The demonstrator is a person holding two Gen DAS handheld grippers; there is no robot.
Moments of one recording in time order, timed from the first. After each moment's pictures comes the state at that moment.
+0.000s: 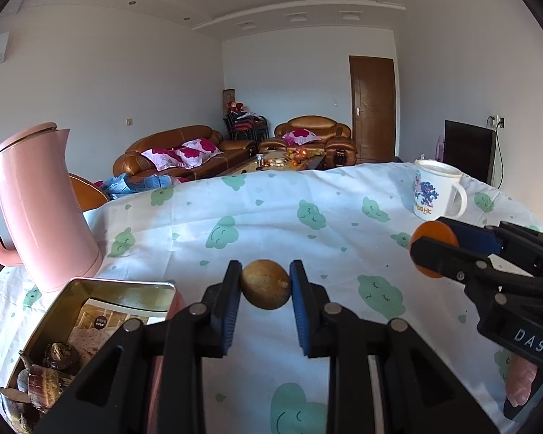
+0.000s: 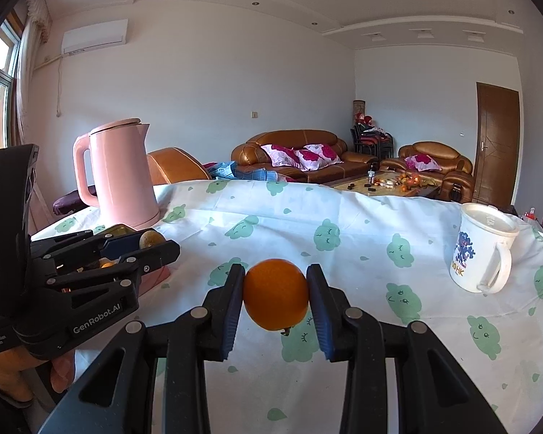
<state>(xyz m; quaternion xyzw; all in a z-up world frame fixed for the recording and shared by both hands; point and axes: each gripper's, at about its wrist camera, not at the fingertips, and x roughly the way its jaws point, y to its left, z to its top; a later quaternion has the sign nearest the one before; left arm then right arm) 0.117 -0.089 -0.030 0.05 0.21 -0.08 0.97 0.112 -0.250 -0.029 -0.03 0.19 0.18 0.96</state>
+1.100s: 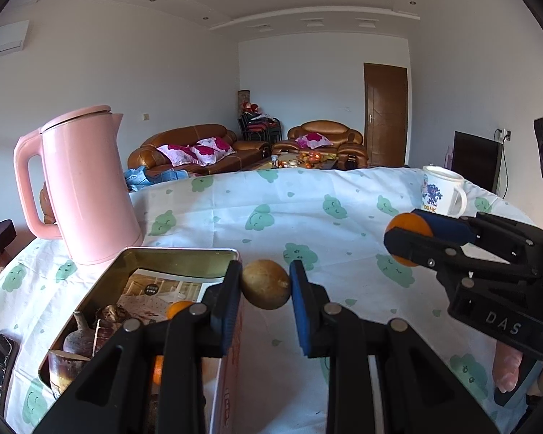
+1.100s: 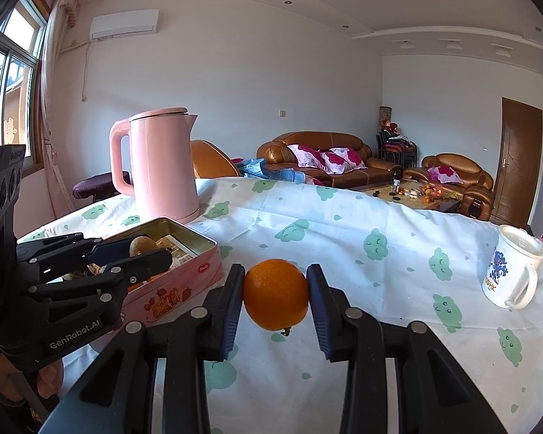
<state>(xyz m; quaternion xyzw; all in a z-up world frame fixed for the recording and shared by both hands) 0.070 -0.034 -0.026 0.02 0.21 -0.06 0.97 0.090 -0.192 -0.020 -0.06 0.19 0.23 0.95</state>
